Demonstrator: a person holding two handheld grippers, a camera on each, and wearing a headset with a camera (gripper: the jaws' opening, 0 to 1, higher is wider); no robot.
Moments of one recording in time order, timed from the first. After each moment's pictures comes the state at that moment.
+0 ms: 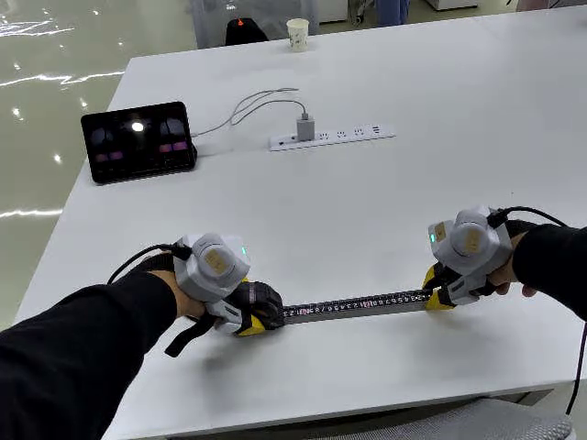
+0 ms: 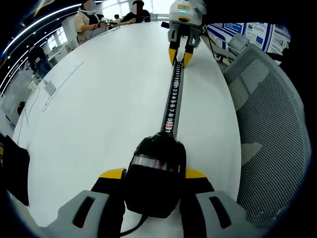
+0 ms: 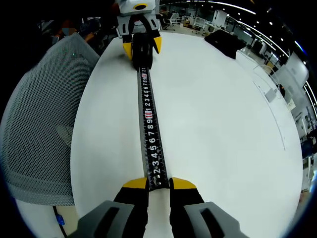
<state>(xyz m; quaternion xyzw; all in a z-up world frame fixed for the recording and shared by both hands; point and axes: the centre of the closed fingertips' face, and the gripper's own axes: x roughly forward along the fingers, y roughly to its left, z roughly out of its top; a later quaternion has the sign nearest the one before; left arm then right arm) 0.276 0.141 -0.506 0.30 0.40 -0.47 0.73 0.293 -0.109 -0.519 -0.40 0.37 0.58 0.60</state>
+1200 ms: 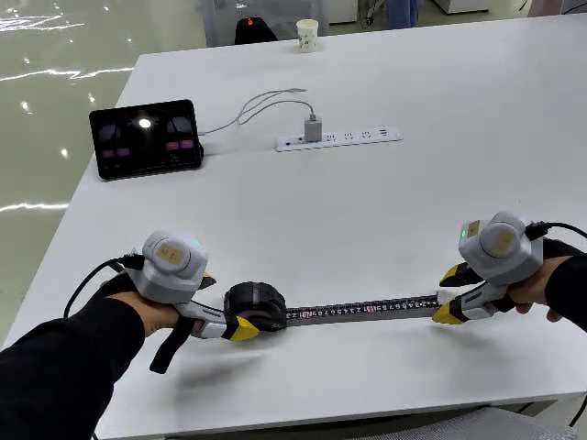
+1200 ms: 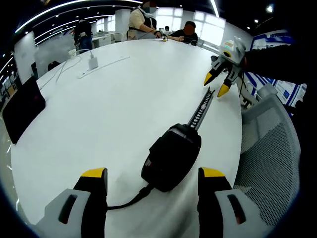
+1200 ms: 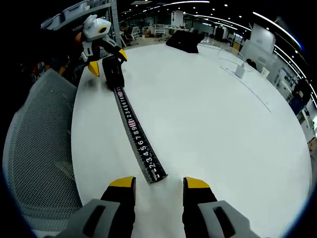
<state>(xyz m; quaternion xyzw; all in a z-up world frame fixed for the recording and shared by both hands) 0.275 0.180 -0.488 0.12 0.40 -0.36 0.83 0.289 -0.120 -0.507 -0.28 0.40 0.51 0.71</state>
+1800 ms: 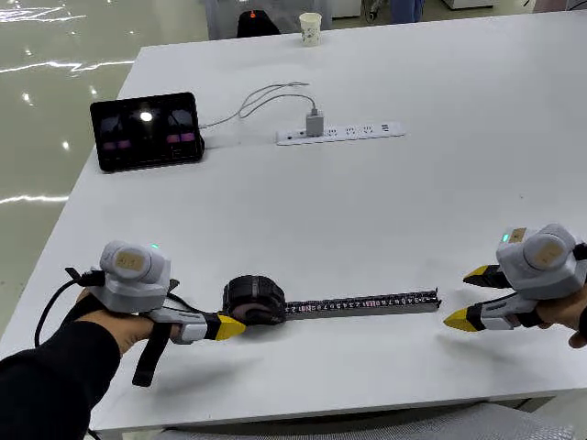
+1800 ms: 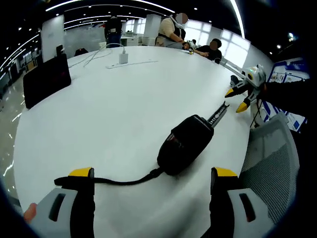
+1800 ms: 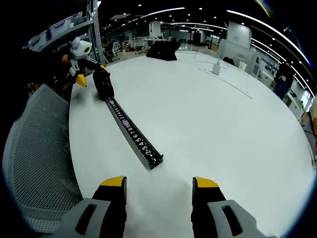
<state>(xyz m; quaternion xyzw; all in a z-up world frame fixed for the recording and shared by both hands) 0.262 0.217 -0.489 0.03 0.40 -0.27 0.87 0.277 -0.144 -0.499 -0.21 0.38 0.46 0.77</state>
